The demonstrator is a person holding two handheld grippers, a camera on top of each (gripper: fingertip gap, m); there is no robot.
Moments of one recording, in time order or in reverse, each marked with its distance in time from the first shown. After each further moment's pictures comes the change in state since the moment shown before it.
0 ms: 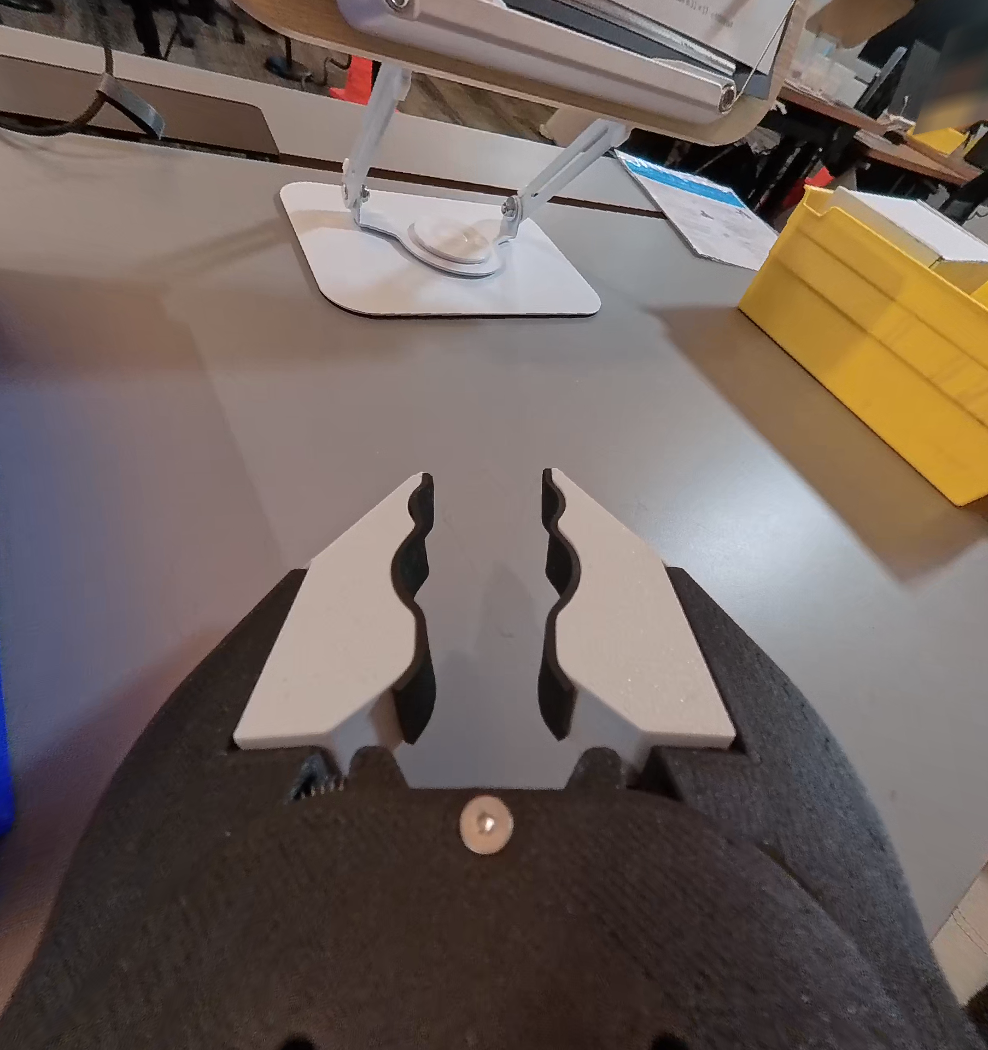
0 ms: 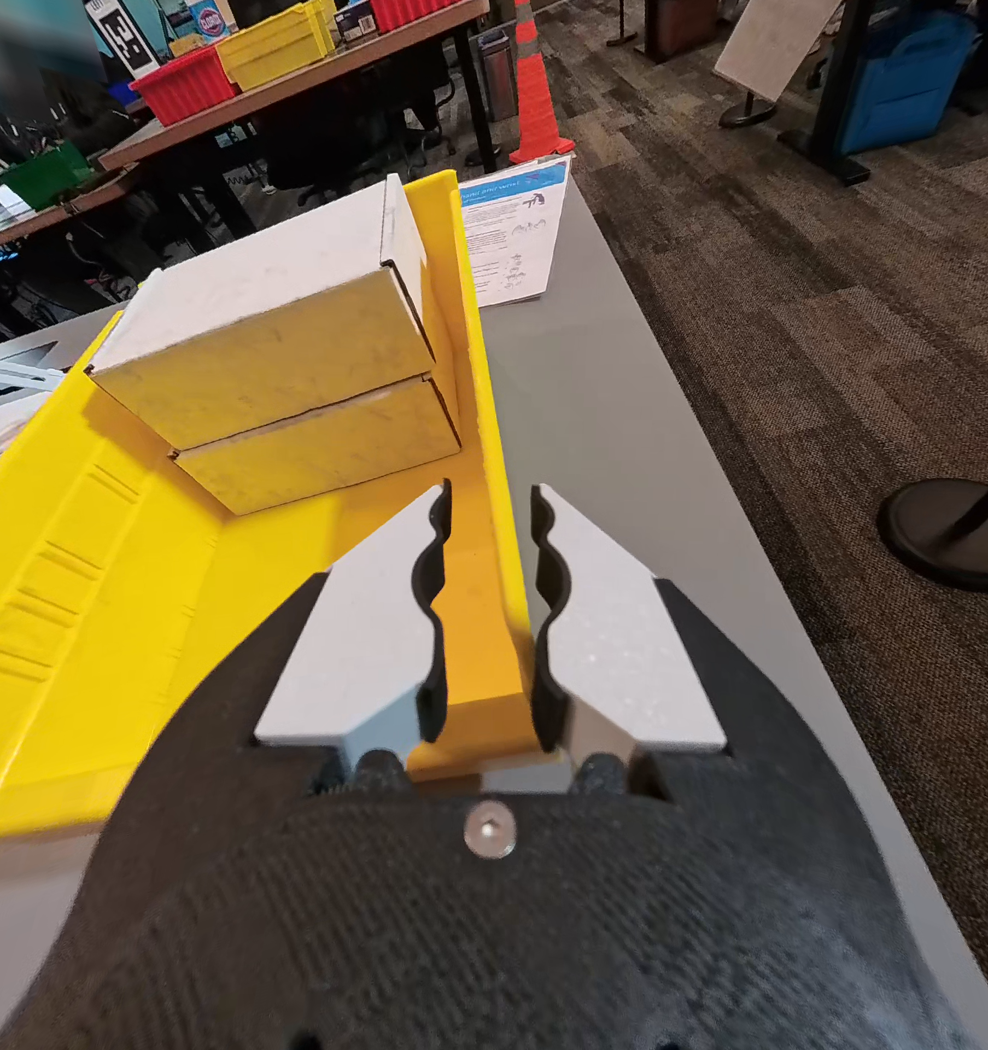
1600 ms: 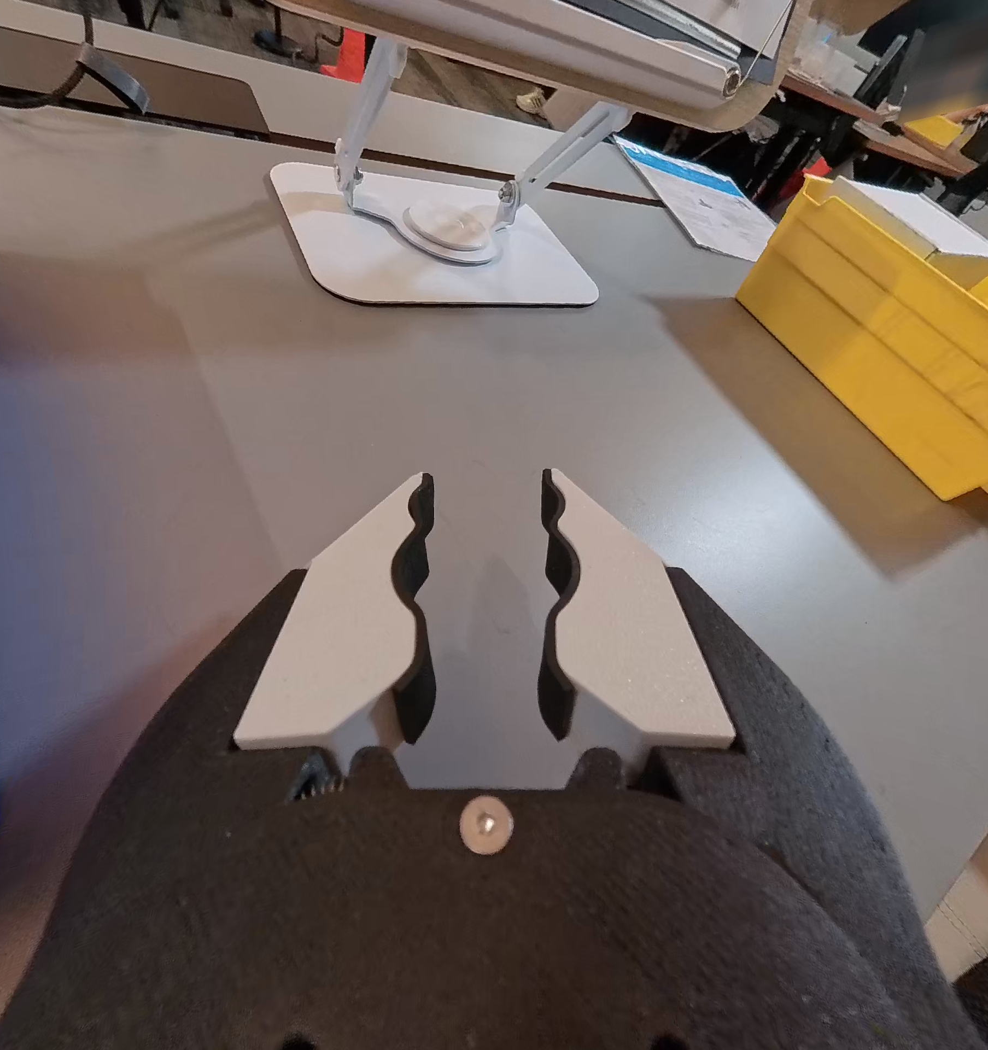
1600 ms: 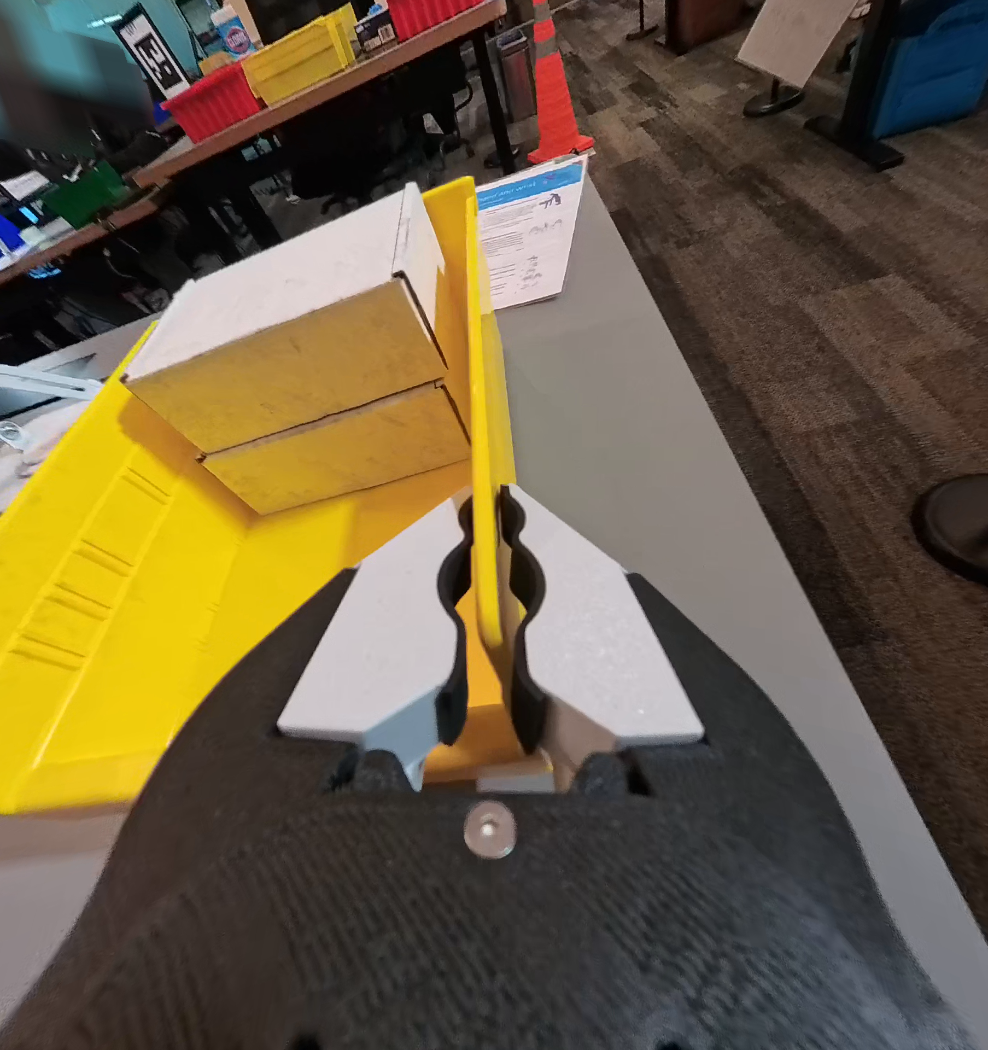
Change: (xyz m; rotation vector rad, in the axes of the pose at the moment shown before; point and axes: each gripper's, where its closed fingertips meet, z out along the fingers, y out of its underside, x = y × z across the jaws) left arm 0.001 0.003 0.001 -0.021 0.009 -0.013; right arm -0.004 -0.002 -0.002 0.001 -0.038 0.033
